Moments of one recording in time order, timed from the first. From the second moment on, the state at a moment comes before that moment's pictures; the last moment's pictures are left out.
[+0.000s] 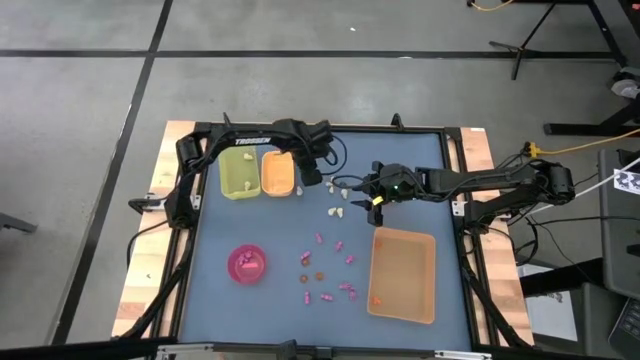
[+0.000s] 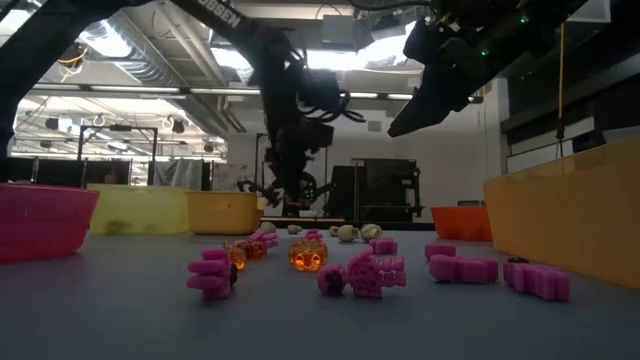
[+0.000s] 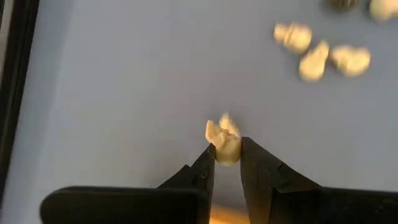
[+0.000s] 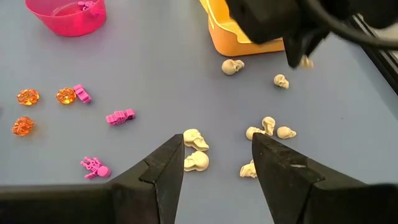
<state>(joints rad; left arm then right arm) 0.44 2.04 1.59 -0.87 -0.06 0.11 -0.09 1.29 0.76 -0.11 0.01 -0.03</state>
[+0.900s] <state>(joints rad) 0.42 2.03 1.68 -1.41 -0.28 0.13 -0.09 1.29 0.76 -0.11 0.01 -0.03</state>
